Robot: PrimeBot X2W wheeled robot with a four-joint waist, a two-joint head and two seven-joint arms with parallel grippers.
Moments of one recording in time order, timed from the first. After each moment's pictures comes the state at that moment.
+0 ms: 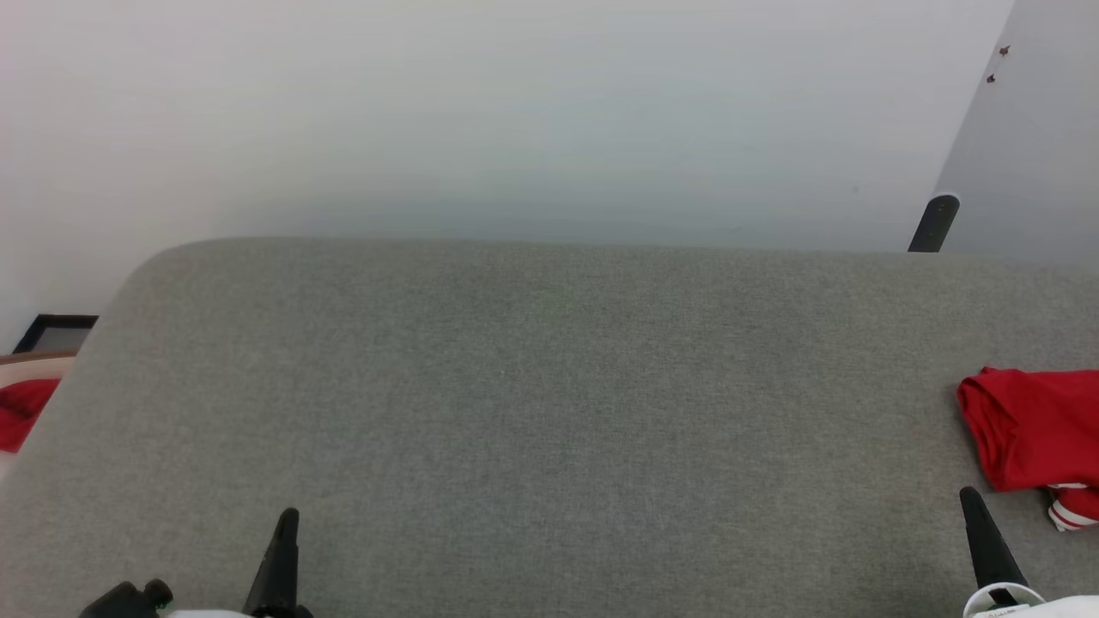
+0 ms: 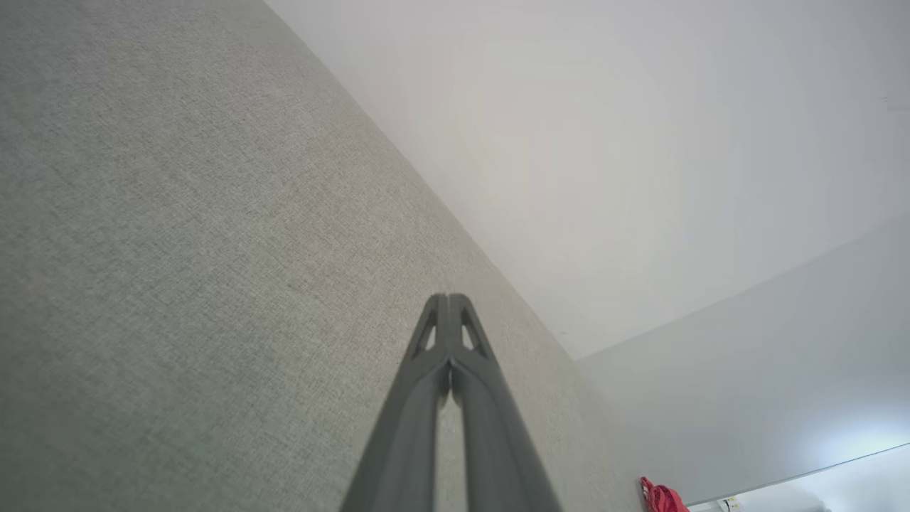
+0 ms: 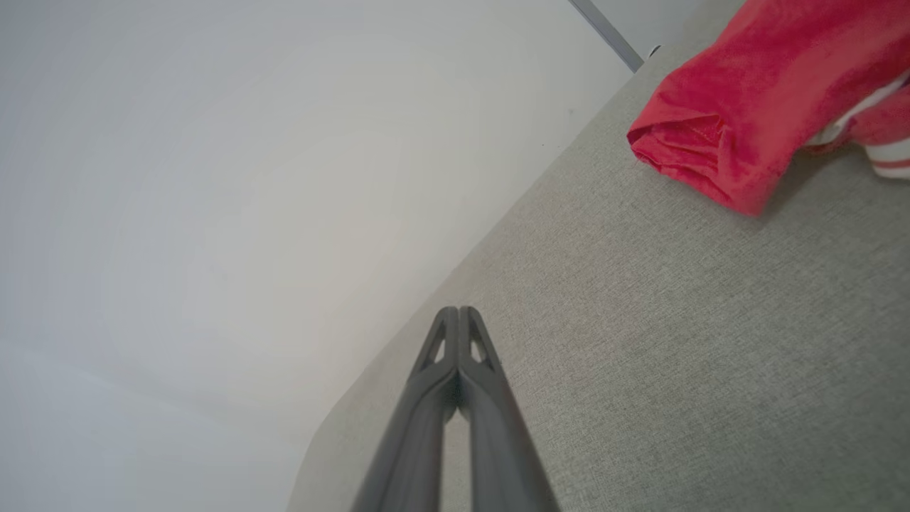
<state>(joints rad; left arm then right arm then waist) 0.07 0.15 0.04 0.18 -1.04 -0.11 -0.06 0.08 -0.08 -0.13 0.10 1.03 0.13 0.04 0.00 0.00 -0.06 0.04</state>
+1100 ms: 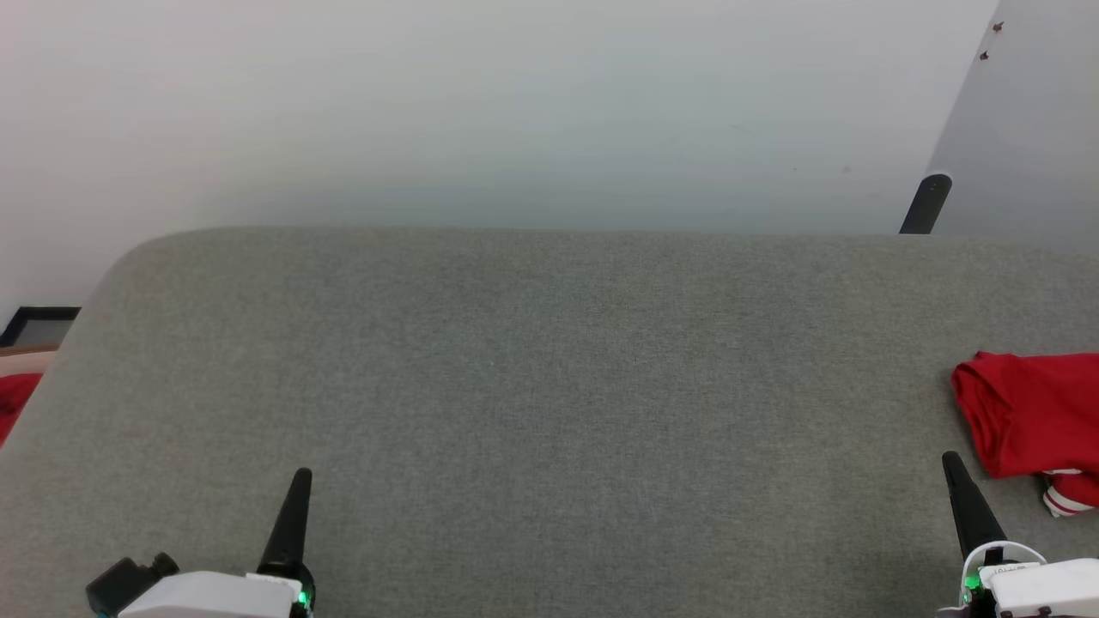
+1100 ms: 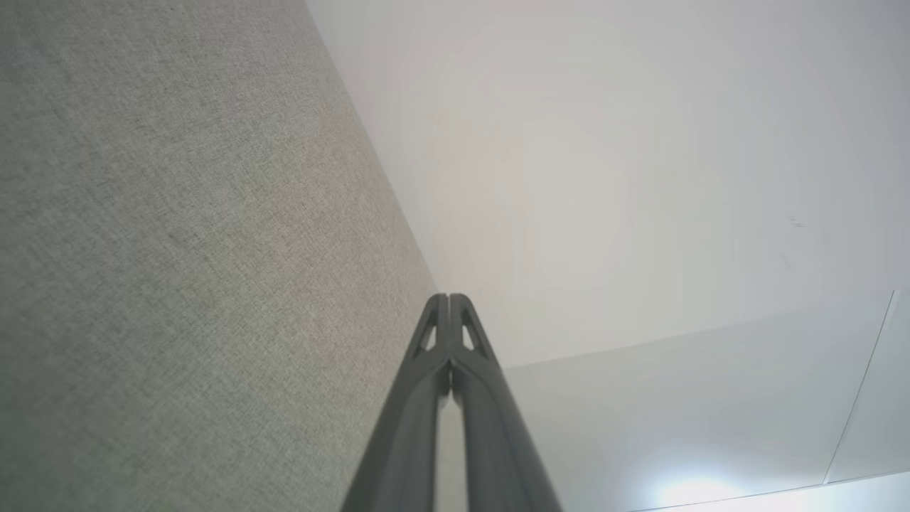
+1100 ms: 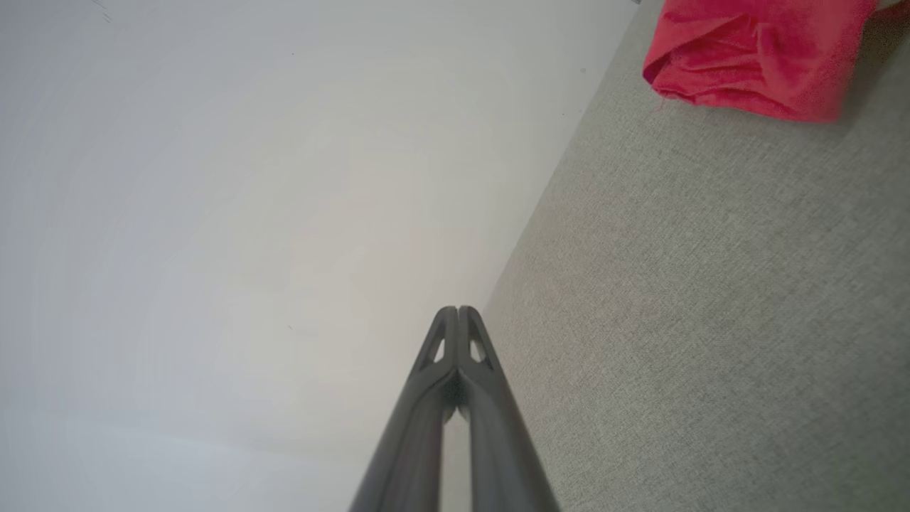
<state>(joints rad) -0.02 0.10 0.08 0.21 -1.33 -0.12 0.03 -0.01 -0.06 -0.12 0.17 1.32 0.13 0.08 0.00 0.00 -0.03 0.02</state>
